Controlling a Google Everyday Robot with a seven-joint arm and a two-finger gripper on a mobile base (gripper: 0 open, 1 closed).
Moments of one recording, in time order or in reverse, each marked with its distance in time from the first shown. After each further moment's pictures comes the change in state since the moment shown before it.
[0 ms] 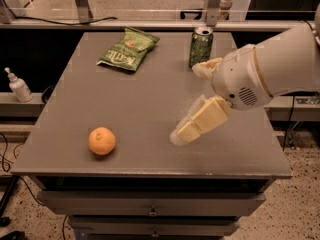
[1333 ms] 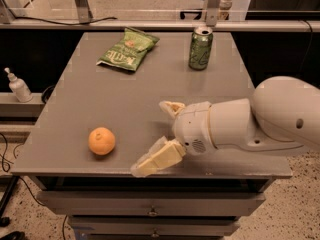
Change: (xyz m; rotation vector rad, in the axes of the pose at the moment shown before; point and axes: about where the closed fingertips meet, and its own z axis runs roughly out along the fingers) arm 0.016 0.044 0.102 -0.062 -0.216 0.062
